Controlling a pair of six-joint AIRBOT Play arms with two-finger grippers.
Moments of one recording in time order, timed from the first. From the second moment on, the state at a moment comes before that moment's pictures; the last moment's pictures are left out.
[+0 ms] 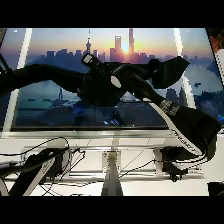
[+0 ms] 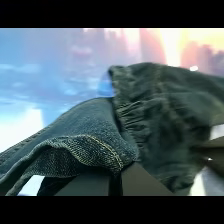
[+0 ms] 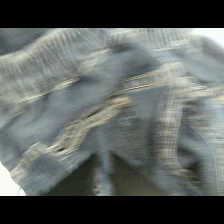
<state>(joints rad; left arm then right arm) 0.17 -0.82 0.95 0.87 -0.95 -1.22 0.77 -1.64 1.52 -1.52 0.87 1.29</state>
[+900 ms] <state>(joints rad) 0.17 -0.82 0.95 0.41 -0.95 -1.17 0.96 -1.76 1.51 -1.71 0.66 1.76</state>
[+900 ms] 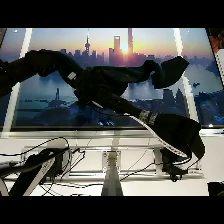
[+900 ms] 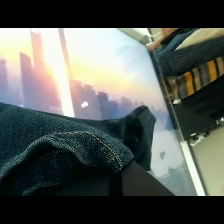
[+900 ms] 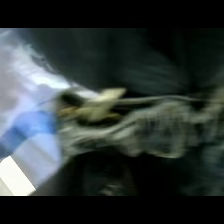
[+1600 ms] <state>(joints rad) 0.17 -0.82 0.95 0.58 -0.90 -1.13 0.78 -1.66 1.51 -1.76 0.82 1.78</state>
